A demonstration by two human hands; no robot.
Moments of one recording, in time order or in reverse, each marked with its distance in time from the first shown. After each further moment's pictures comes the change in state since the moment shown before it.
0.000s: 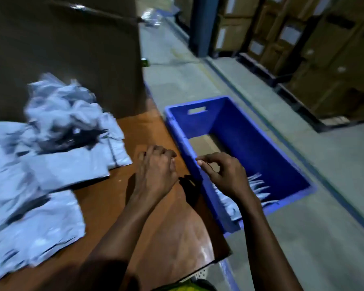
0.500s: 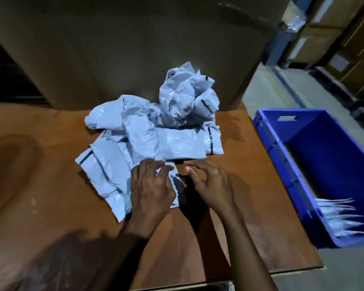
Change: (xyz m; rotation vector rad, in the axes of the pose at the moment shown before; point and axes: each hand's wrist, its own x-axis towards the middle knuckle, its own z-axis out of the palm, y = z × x) left_hand -0.177 -0.202 -0.084 0.102 0.451 -0.242; right_hand -0.043 -0.228 0.197 0.231 -0.115 -0.226
